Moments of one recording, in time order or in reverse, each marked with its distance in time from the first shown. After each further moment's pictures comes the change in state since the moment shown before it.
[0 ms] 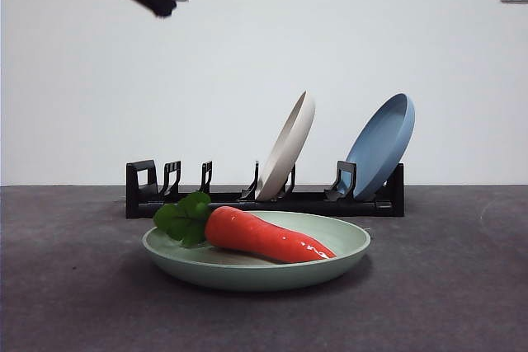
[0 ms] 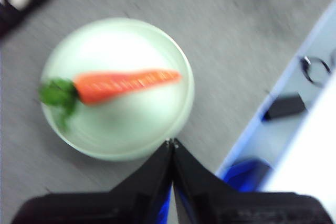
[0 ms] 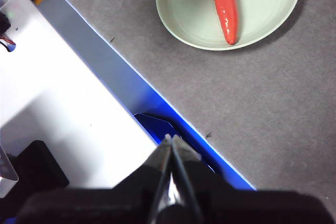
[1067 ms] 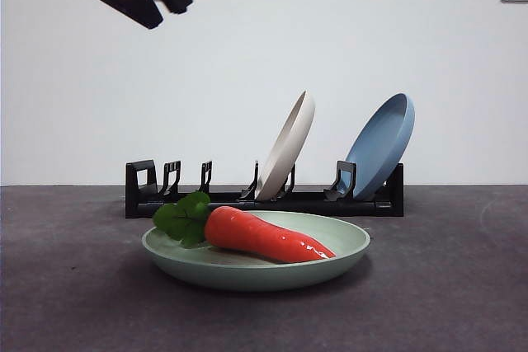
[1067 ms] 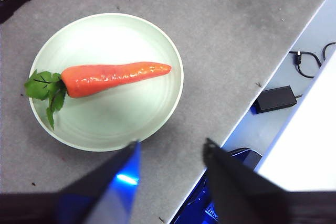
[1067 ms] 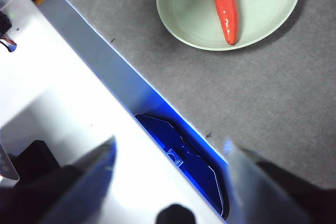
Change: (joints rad) left arm -0.028 0.027 0.000 -0.048 0.058 -0.032; right arm 0.000 -0.001 0.000 0.000 -0.001 0.000
